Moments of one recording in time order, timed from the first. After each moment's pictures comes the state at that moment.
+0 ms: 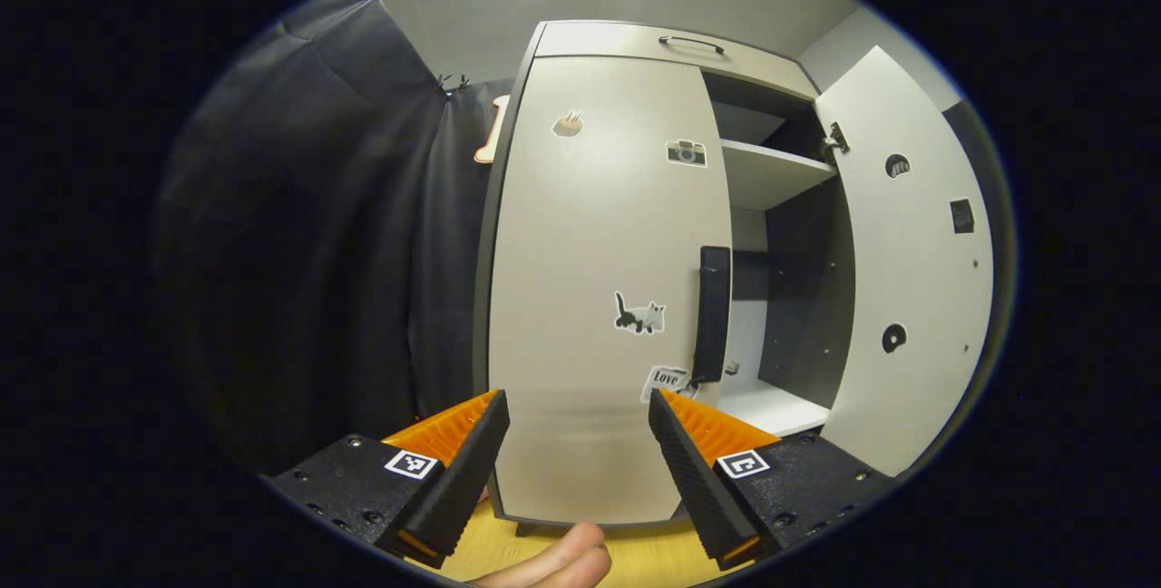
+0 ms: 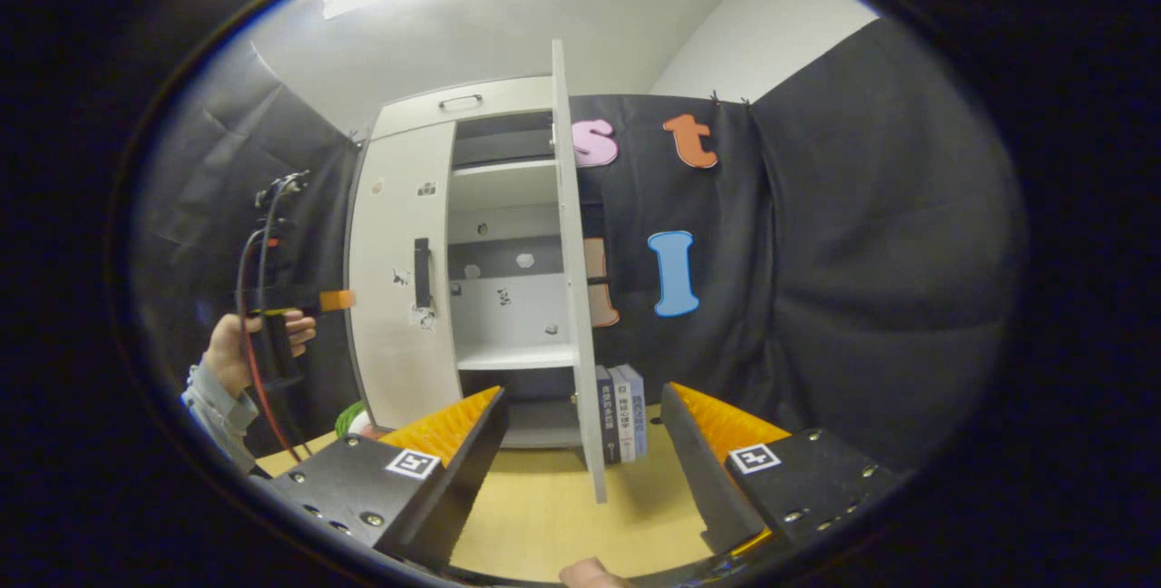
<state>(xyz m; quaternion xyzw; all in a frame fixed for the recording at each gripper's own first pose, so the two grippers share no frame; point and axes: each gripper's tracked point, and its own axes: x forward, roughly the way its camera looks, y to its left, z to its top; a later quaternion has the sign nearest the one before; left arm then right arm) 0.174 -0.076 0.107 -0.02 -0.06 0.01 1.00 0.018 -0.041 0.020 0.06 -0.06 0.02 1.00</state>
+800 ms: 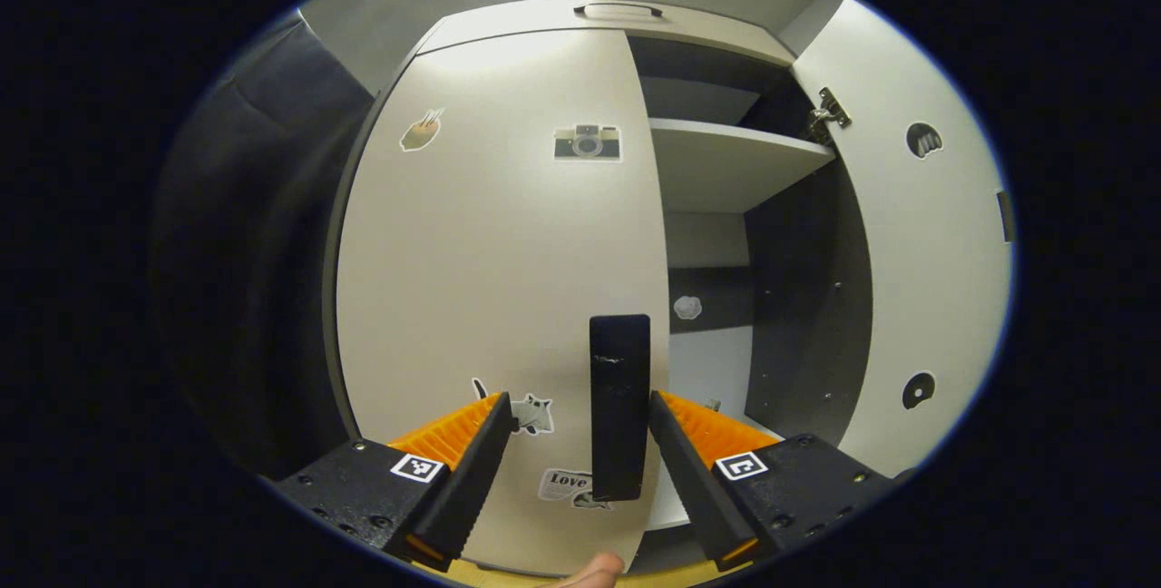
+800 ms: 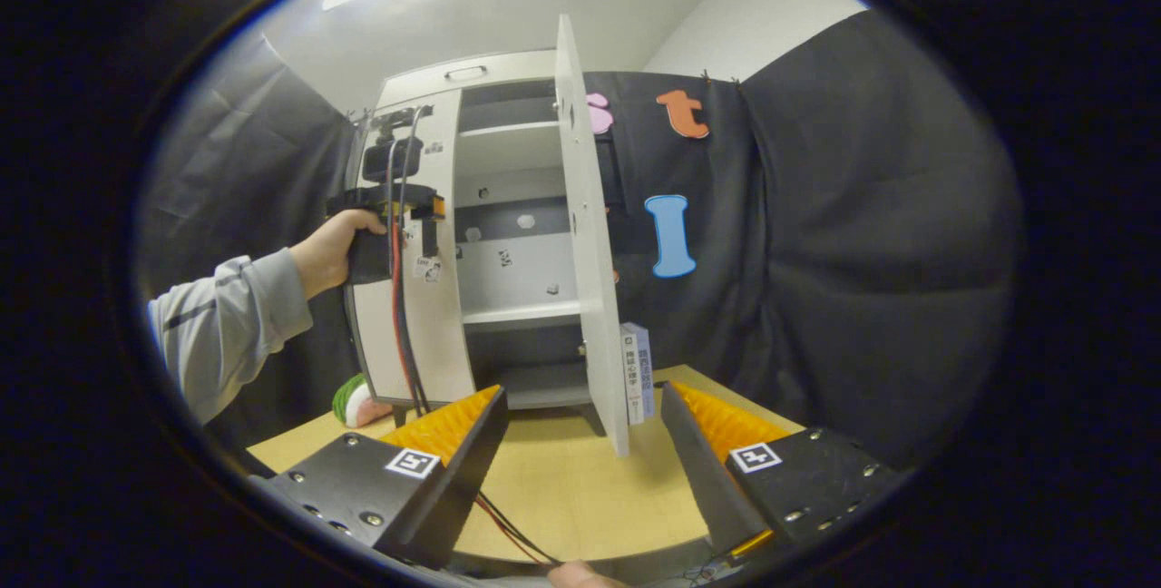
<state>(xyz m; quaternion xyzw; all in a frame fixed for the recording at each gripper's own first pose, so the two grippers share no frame) 0.284 -0.157 0.148 0.03 -0.05 0.01 1.00 0.011 -0.012 -0.053 0.06 -0.02 0.01 1.00</state>
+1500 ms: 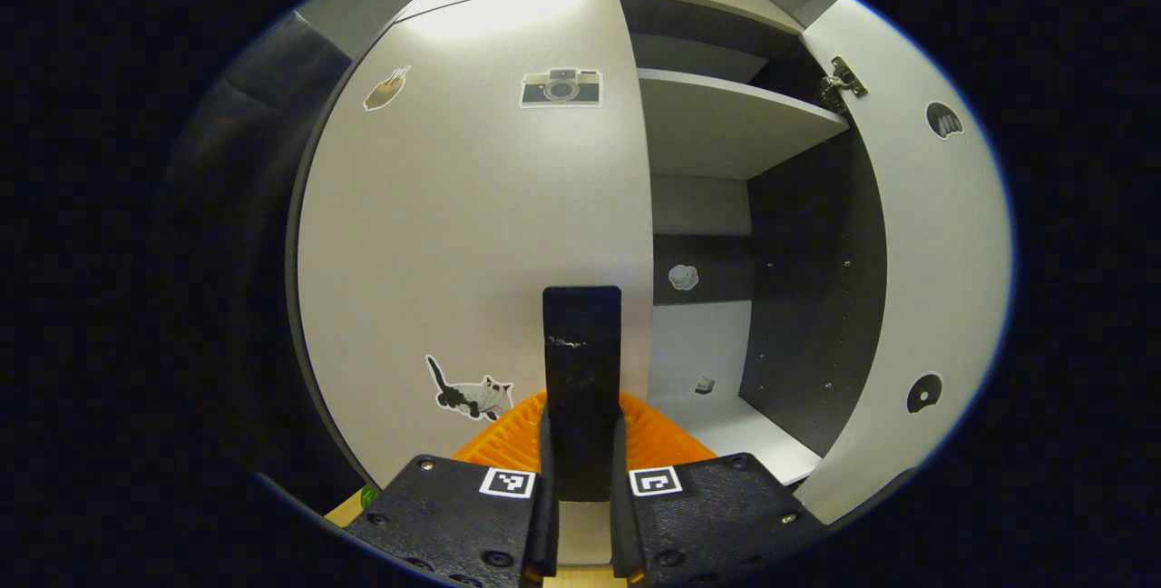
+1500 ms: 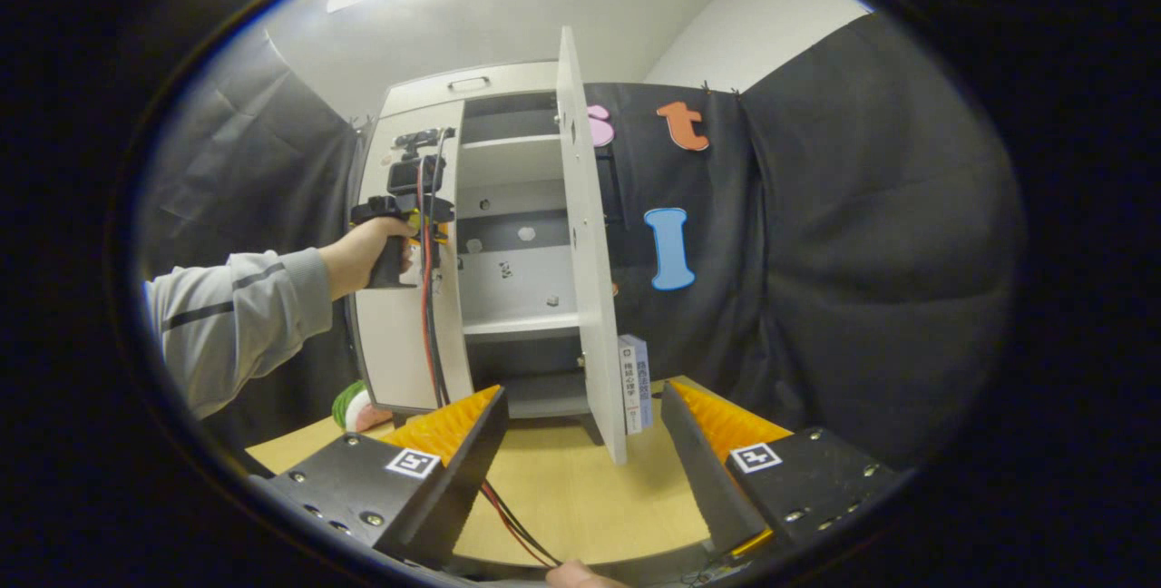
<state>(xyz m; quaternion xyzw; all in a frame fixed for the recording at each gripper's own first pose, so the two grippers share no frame) 0.299 -0.173 0.133 0.03 -0.01 0.00 1.00 0.007 -0.031 -0.035 0.06 -0.04 0.00 1.00</state>
